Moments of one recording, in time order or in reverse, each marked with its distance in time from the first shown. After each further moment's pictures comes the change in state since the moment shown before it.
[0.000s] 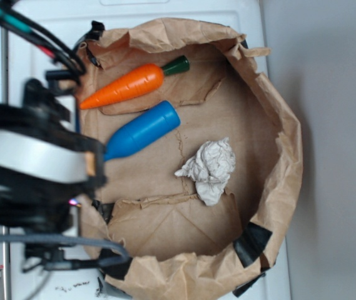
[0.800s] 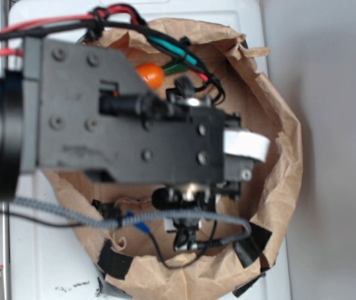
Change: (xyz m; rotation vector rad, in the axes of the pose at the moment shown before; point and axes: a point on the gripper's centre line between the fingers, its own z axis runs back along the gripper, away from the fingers) arm 0.074 0.011 -0.051 -0.046 0.003 0.104
